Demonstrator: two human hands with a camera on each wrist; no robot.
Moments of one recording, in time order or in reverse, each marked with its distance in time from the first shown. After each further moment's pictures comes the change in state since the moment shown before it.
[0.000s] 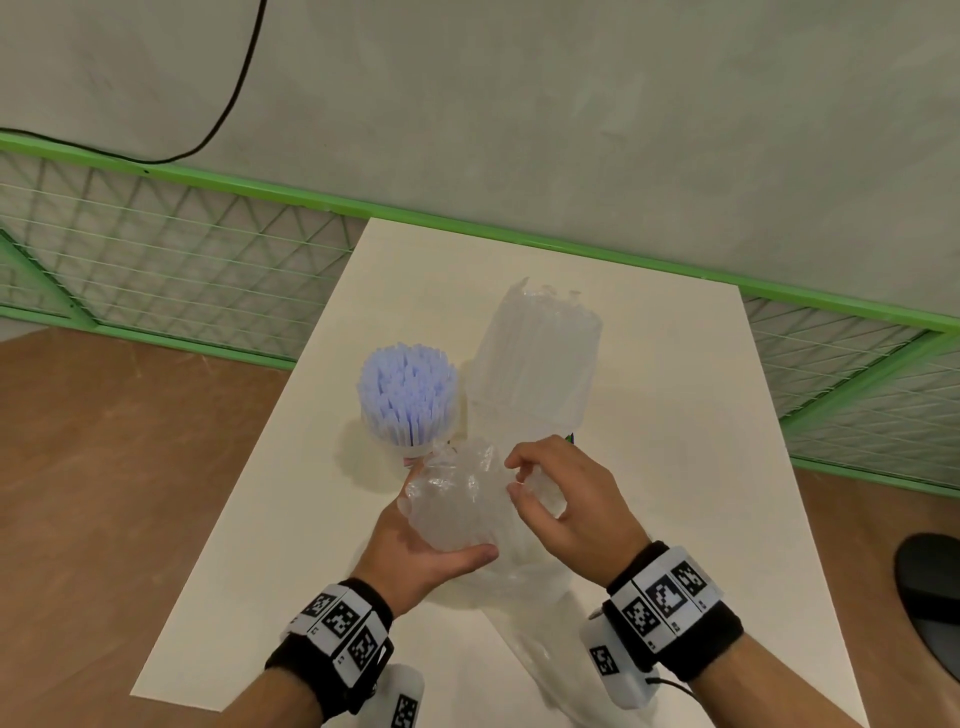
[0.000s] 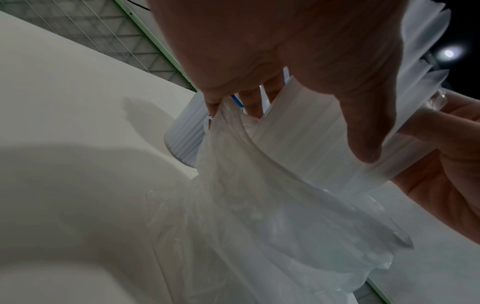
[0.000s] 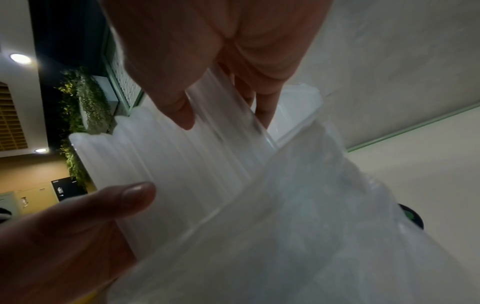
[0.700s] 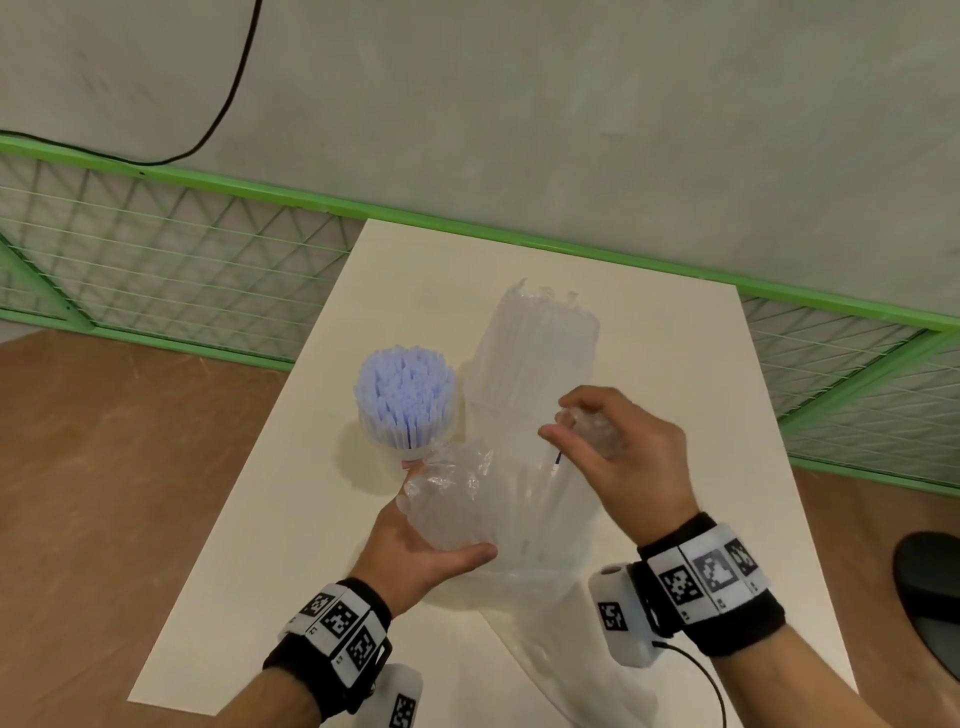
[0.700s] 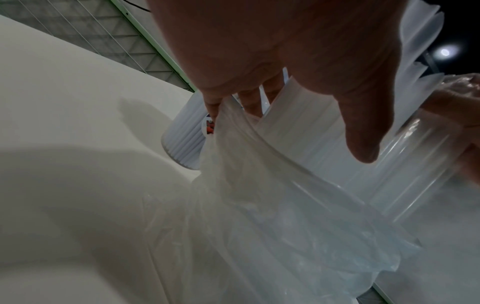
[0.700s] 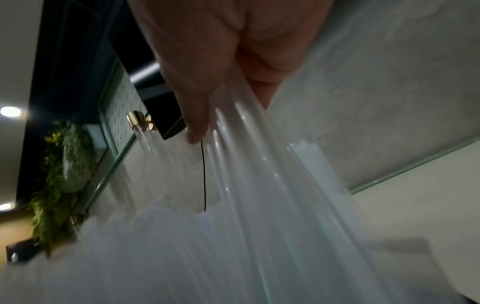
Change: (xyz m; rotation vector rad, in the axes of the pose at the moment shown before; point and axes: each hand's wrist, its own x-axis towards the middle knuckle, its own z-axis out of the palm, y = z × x) left_hand 0.004 0.000 0.001 -0.025 -0.004 -0.013; right_hand 0.024 -0.010 -0.041 -0.025 0.327 0.089
